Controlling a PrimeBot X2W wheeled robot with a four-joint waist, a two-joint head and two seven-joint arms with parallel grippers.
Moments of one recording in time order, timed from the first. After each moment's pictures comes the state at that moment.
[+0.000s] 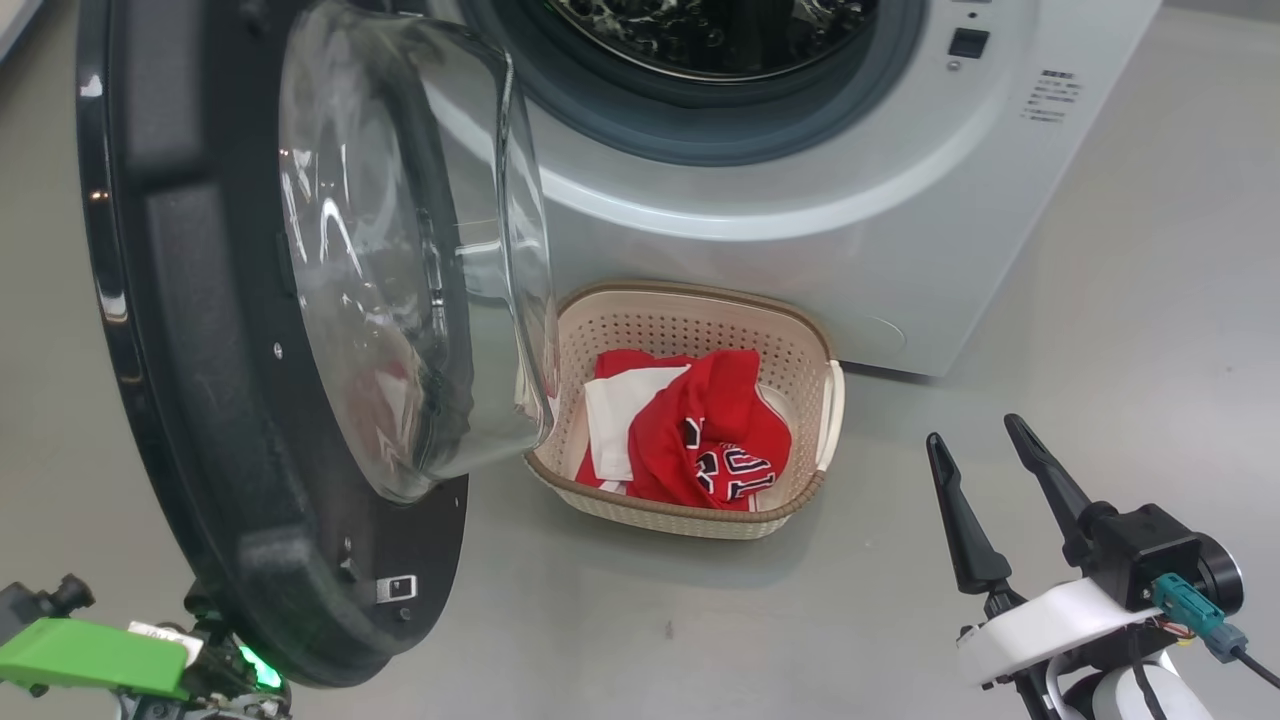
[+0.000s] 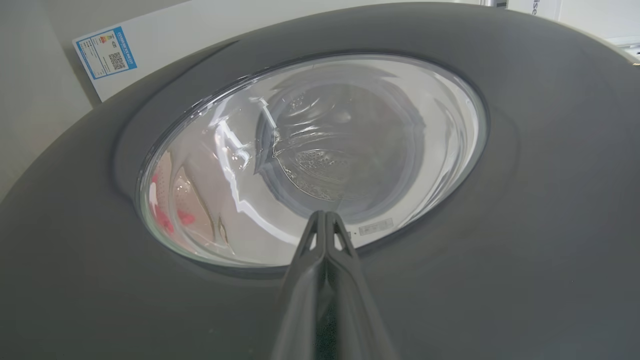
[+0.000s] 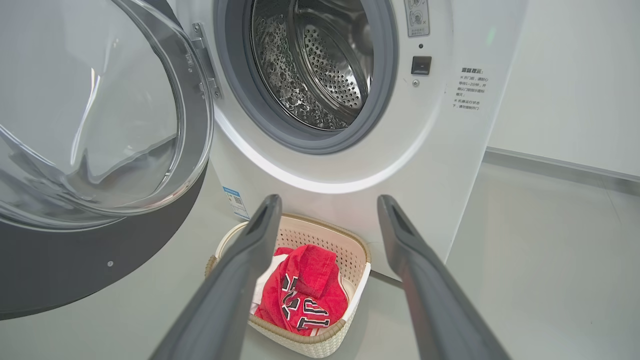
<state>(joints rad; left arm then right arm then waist) 0.07 0.08 0.05 -0.12 -1.76 -0.12 0.30 0.06 -0.17 0.23 -0.06 0.29 0.00 -0.12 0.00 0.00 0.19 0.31</state>
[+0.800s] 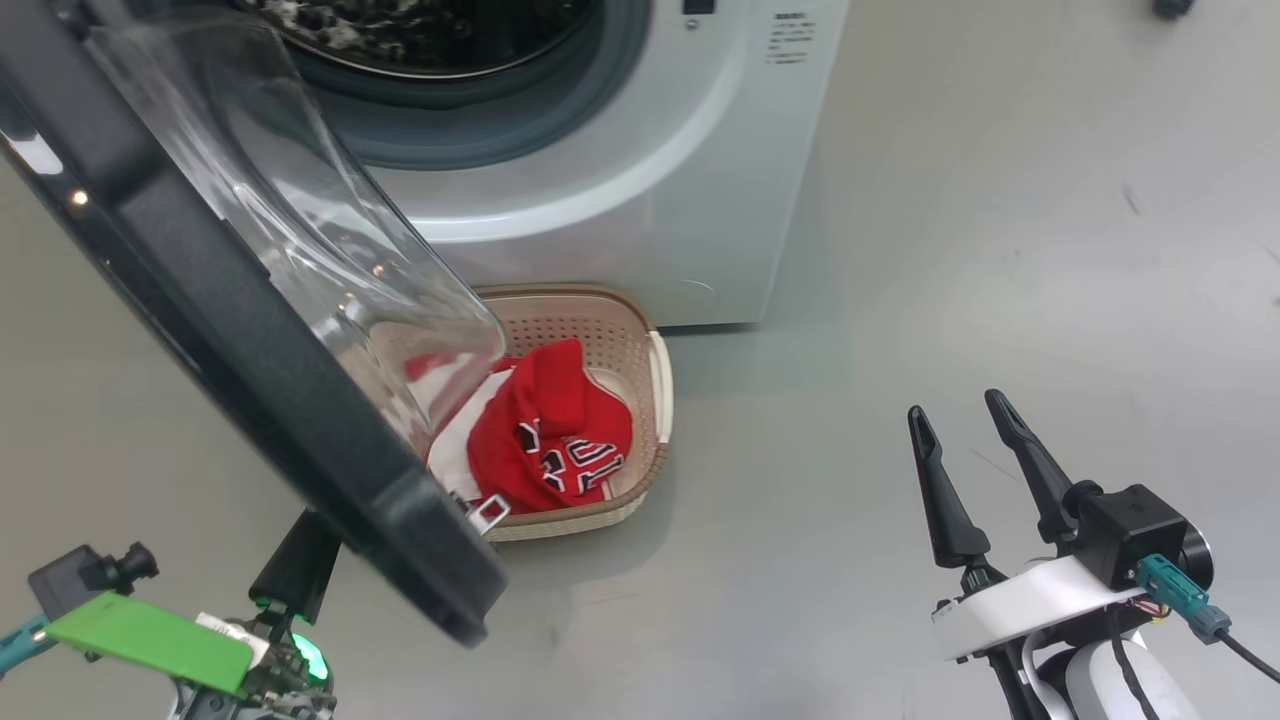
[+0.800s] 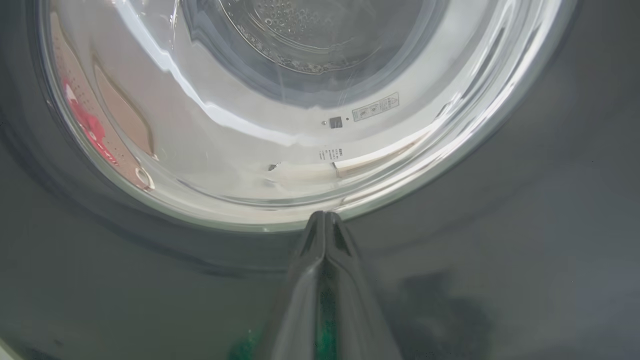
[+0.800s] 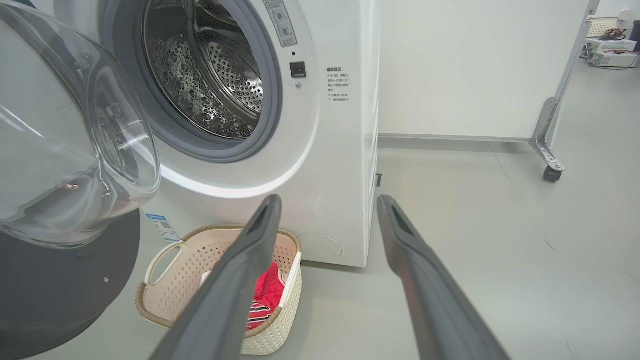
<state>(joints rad) 0.07 0.08 -0.04 -0.19 -1.70 -0.12 0.35 0.00 -0.13 0.25 -0.01 0.32 0.00 -0.17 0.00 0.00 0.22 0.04</state>
